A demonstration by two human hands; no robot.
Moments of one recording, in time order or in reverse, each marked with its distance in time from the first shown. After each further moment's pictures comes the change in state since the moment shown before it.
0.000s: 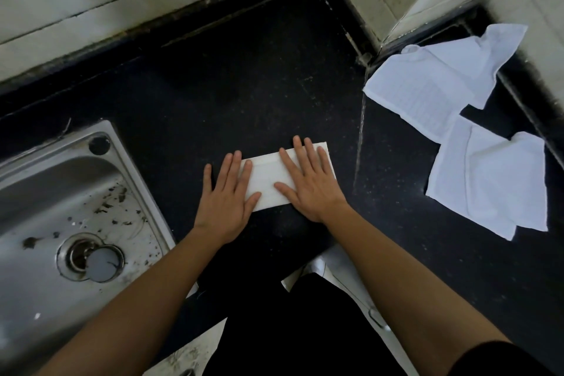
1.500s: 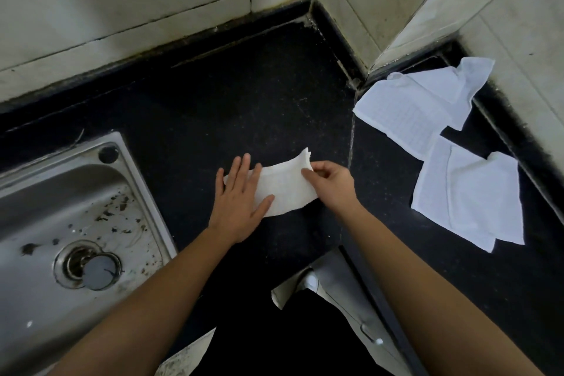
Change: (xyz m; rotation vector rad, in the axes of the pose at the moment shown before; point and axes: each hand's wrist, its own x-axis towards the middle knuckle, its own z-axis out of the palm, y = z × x) left_hand 0.012 0.032 -0.022 -0.211 0.120 -0.050; right_hand -0.018 0.011 -0.074 1.224 0.163 0.687
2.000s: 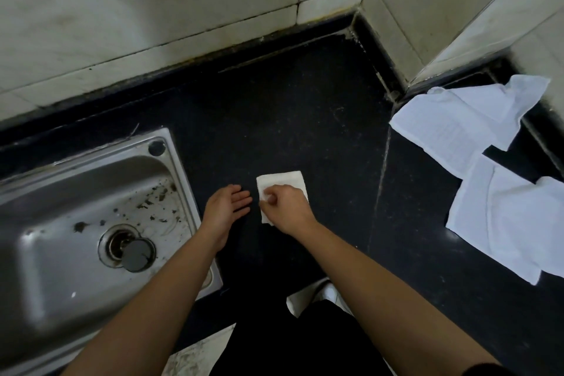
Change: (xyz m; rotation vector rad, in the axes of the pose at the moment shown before) left_hand -0.025 -0.040 -0.054 -1.499 0.064 -1.024; right_hand -0.039 -0.020 0.118 -0.592 -0.400 -0.286
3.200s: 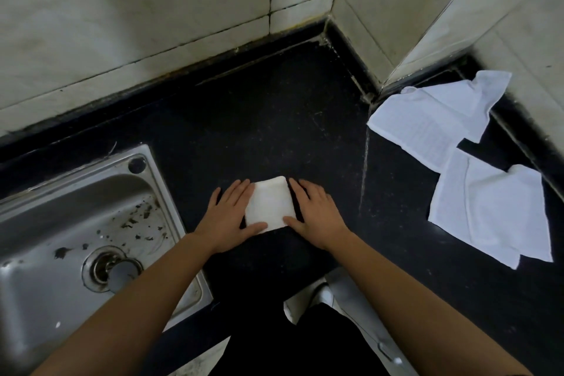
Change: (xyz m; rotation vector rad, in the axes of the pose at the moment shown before) left_hand 0.025 -0.009 -0.005 1.674 -0.323 0.802; right_hand -0.018 0.079 -0.037 -0.438 0.065 -0.147
